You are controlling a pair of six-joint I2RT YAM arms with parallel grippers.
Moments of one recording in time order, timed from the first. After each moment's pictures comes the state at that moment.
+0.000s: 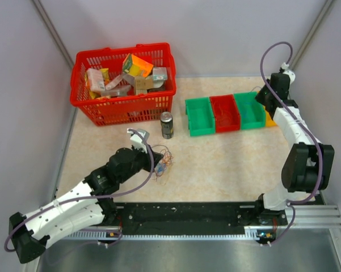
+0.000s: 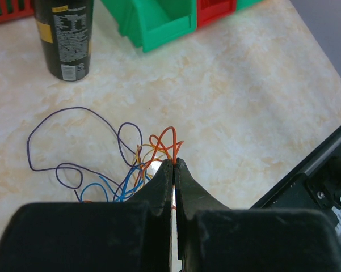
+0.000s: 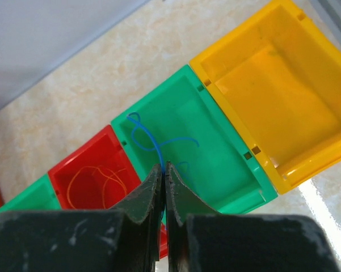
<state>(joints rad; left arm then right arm) -0.87 0.68 0.54 -0.18 -0.16 -0.48 -0.05 1.55 1.26 -0.21 0.13 0.49</state>
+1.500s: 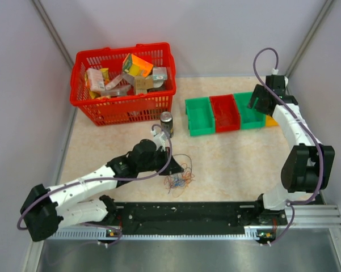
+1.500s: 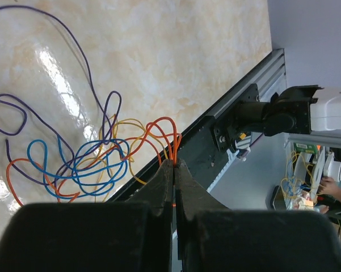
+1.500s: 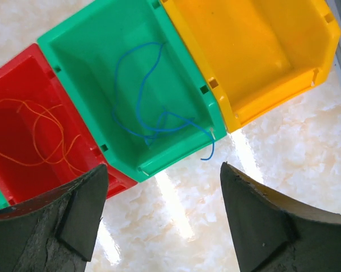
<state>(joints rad) -0.88 1.01 0.62 -0.10 0.25 -0.88 -0.01 1.61 1.34 -0.56 0.20 0.33</state>
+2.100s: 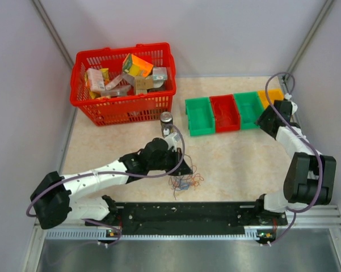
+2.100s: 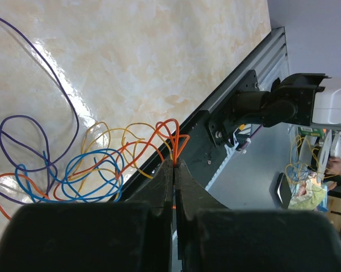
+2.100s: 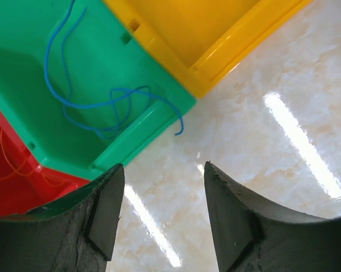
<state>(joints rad) -0.95 1.19 0.70 -0.04 0.27 -0.87 -0.12 1.47 0.93 -0.26 0.11 0.51</state>
